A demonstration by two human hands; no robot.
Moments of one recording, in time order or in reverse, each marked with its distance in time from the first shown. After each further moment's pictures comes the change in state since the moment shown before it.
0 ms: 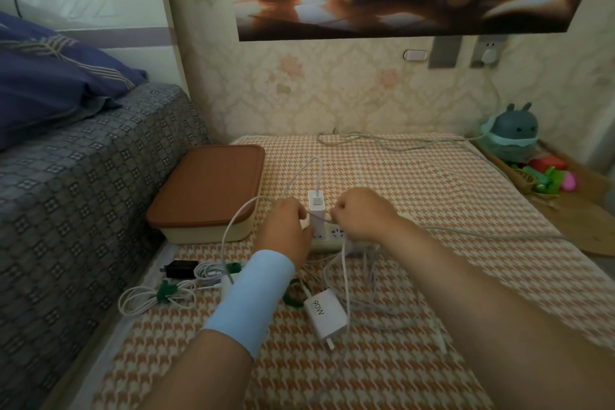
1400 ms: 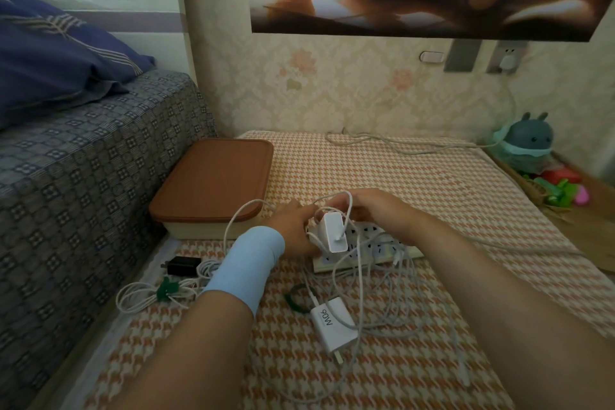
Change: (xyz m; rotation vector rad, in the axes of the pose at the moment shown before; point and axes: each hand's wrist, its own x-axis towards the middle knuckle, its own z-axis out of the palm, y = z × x) left_hand 0.056 -0.039 0.005 0.261 -0.474 0.149; right_hand 0.014 0.010 -0.009 0.669 -0.261 -0.130
